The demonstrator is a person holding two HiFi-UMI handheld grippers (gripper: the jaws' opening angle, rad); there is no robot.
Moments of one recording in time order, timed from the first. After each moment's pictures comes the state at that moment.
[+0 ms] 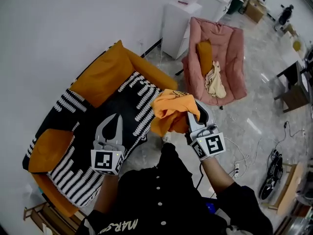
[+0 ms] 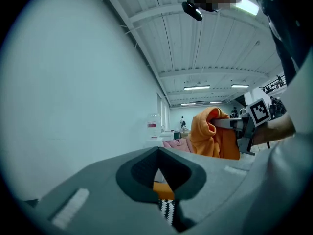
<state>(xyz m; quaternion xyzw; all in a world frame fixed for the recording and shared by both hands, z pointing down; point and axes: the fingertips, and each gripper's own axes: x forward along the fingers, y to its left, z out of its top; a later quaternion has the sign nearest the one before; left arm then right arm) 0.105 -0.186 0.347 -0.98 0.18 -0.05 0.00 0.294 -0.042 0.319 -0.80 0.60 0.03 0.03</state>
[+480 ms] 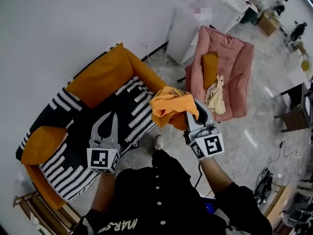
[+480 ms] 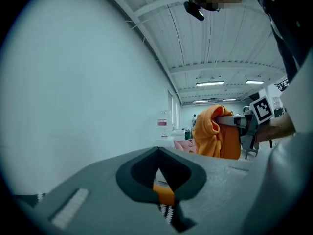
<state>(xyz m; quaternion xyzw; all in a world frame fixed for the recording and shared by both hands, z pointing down) 0.181 -0.235 0.352 -0.97 0.25 -0.06 -0.01 0.391 -0.104 0.313 -0.76 0.65 0.02 0.02</state>
